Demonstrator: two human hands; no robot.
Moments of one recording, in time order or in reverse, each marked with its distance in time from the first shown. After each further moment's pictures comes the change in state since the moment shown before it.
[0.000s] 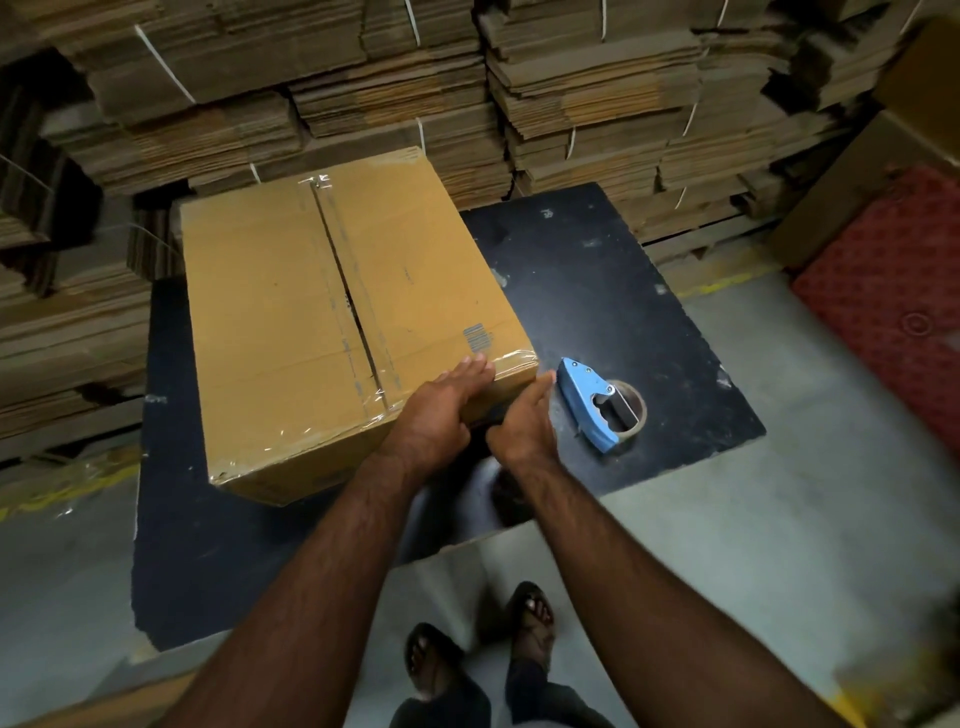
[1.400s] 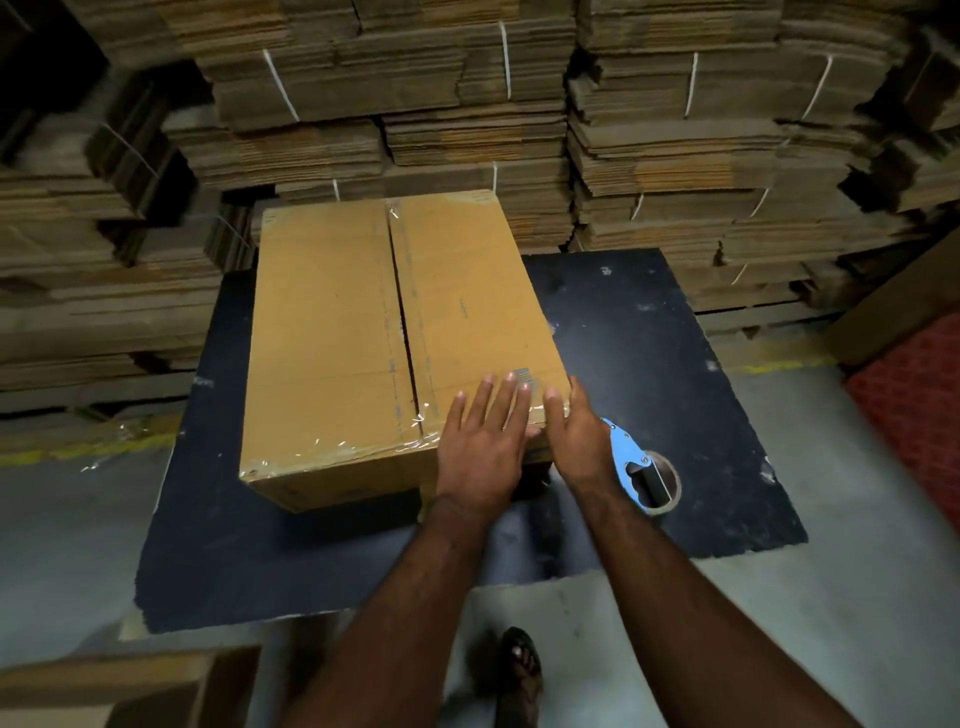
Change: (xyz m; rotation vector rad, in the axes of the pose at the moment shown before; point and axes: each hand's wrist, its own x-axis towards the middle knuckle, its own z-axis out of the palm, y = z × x) left_hand 0.014 -0.003 0.040 0.453 0.282 -0.090; right_hand 0.042 -0.015 -0.037 0.075 0.227 -0.381
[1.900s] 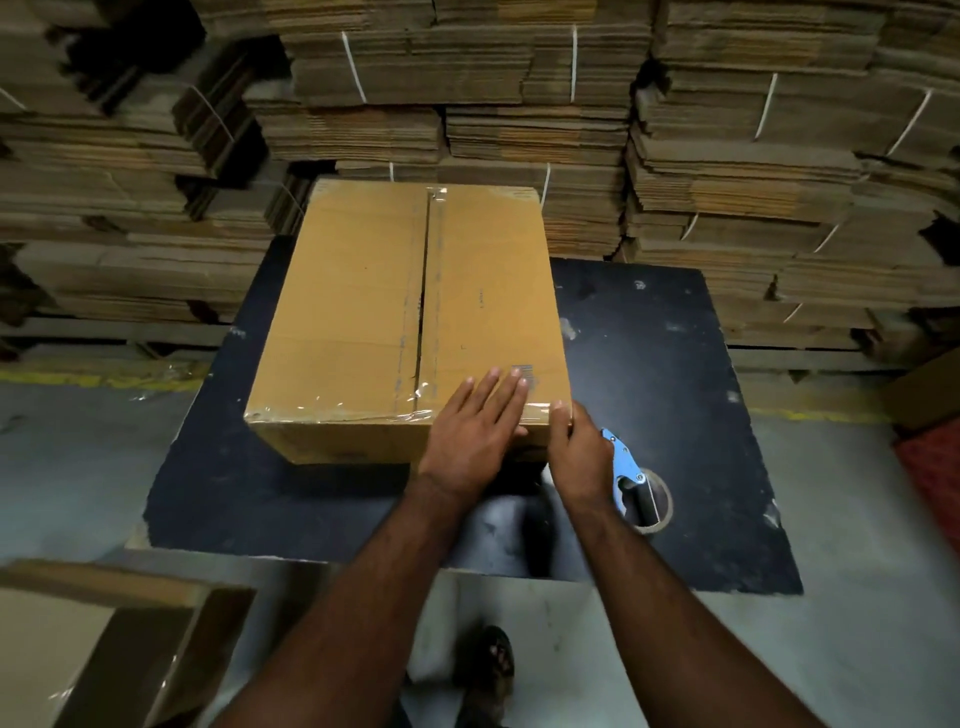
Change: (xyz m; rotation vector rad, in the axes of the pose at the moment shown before) left_hand -0.001 0.003 0.008 0.090 0.073 0.056; right_hand -0.006 0.018 -0.017 -0.013 -0.028 -0.100
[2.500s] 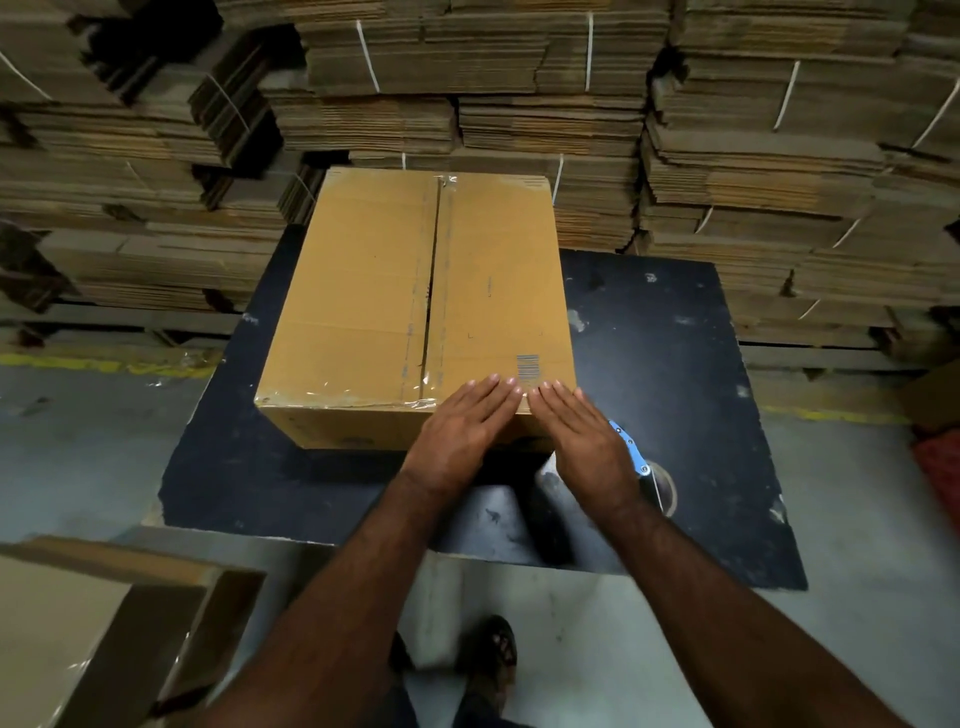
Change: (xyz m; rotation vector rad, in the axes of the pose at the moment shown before) left_hand -0.023 -0.006 -0.012 -0.124 0.055 0.029; right_hand 0.006 0.032 -0.013 -0.329 -0.005 -0.934
